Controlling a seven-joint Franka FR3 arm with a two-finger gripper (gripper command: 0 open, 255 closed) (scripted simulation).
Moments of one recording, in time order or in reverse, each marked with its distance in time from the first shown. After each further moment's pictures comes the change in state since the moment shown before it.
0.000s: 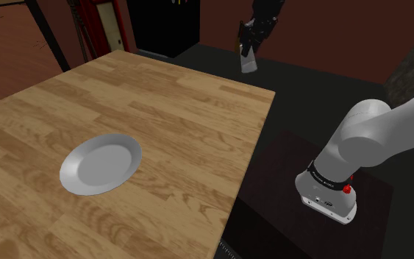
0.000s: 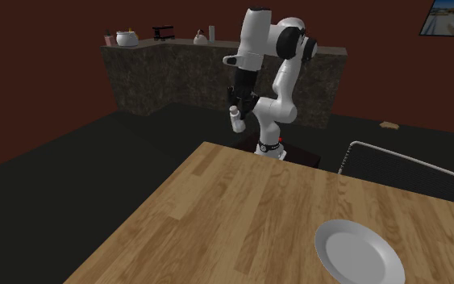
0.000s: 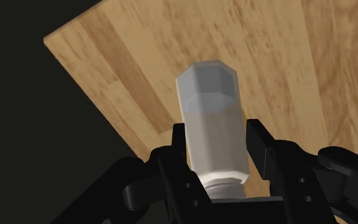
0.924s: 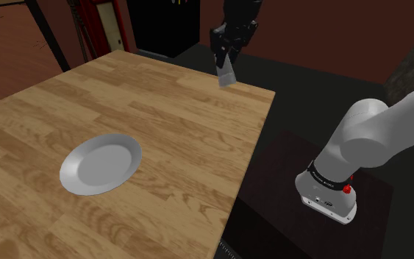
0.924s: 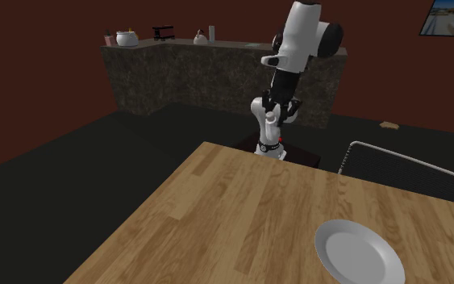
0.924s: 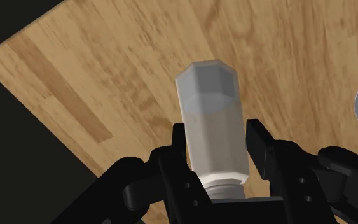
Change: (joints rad) arm 0.056 0.099 0.238 0.144 0.071 -0.047 0.265
